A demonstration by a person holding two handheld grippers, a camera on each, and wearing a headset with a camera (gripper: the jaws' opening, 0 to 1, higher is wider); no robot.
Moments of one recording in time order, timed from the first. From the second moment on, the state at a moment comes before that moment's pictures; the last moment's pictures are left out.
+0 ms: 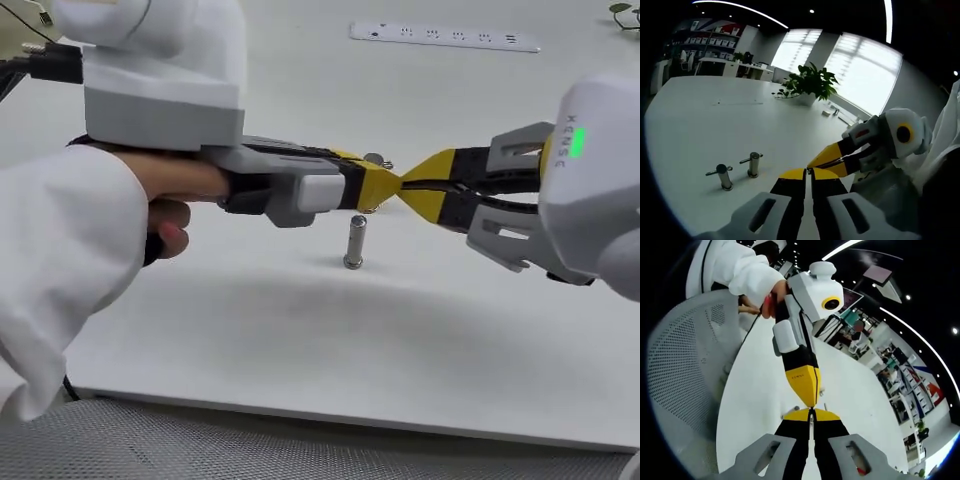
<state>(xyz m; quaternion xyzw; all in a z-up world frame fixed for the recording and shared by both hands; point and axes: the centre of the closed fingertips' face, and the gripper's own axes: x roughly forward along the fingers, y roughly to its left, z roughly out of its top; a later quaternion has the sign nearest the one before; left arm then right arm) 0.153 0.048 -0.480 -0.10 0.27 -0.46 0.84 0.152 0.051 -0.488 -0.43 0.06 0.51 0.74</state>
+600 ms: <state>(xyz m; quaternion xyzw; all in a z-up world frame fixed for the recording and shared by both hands) 0.151 0.049 -0.482 -0.11 0.28 -0.47 0.83 0.148 0.054 -0.487 -0.43 0.06 0.52 0.74</state>
